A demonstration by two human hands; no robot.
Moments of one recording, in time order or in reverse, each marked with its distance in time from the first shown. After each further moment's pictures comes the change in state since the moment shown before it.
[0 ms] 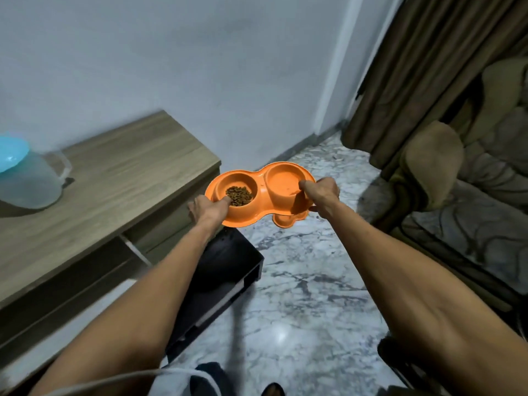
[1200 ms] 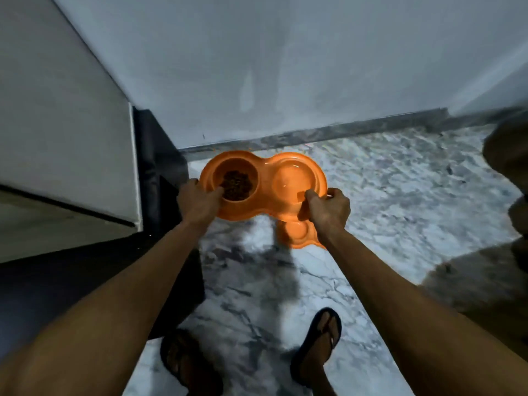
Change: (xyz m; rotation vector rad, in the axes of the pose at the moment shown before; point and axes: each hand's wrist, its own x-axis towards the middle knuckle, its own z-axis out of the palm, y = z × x) left_hand 0.361 0.012 0.401 -0.052 0.303 -0.287; right_hand 0.575 0.057 0.196 -0.154 -0.238 -0.078
